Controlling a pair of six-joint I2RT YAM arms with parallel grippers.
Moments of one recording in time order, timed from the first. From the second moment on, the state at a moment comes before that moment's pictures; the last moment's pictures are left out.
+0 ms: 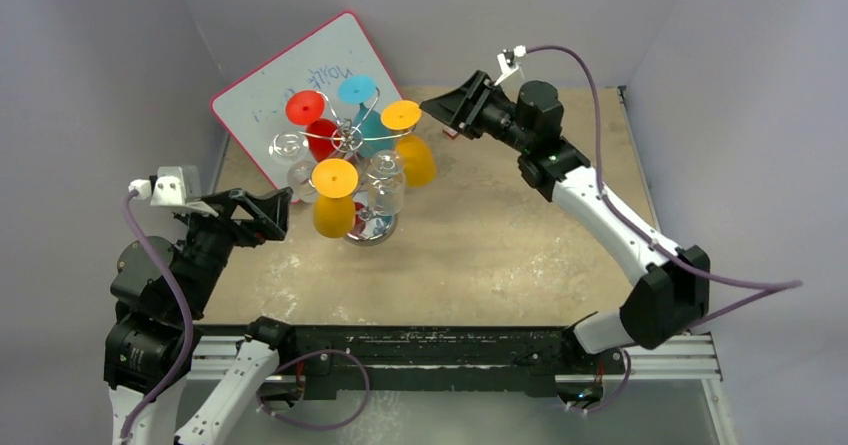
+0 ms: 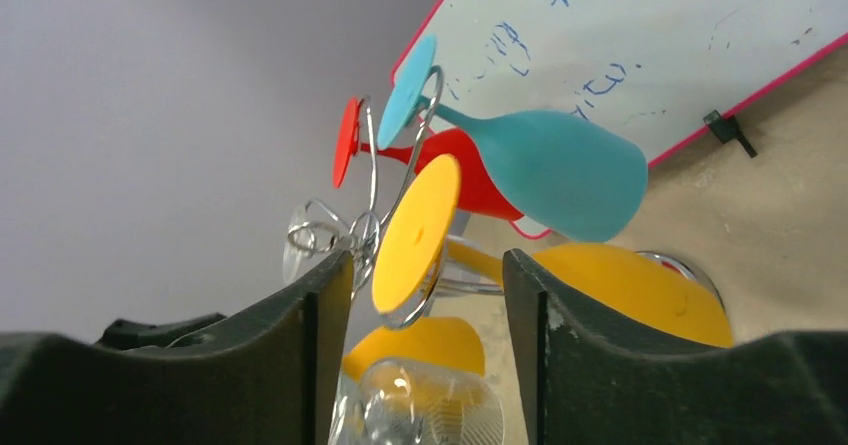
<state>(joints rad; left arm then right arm) -0.28 0.48 1.20 -0.73 -0.07 -0.33 0.48 1.48 1.31 0.13 -0.36 1.00</state>
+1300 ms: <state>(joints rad) -0.28 0.49 1.09 -0.77 -0.23 -0.60 0.48 0.58 1.00 -0.50 -0.03 0.64</state>
